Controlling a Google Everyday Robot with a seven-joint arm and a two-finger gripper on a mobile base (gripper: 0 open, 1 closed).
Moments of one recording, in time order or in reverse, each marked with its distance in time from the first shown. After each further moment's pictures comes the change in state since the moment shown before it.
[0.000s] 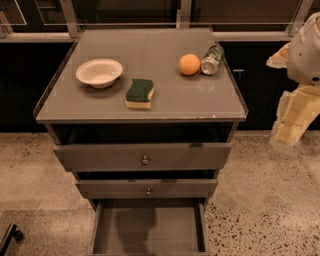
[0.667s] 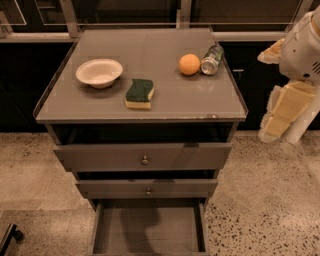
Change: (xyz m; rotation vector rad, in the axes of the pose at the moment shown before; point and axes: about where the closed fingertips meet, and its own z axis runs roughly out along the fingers) arm -0.014 -0.014 0.008 0.017 -0.090 -0.013
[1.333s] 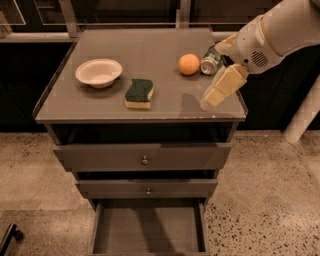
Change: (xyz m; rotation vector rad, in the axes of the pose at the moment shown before) arm -0.082 -0.068 0.061 -0.013 -0.386 0.107
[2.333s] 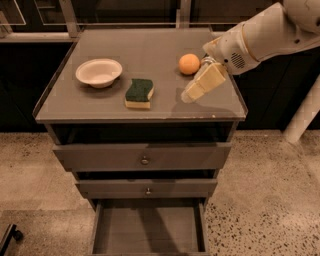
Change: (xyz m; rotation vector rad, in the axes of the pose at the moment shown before) arm -0.025 -0.020 0.042 0.012 -0.118 0.076
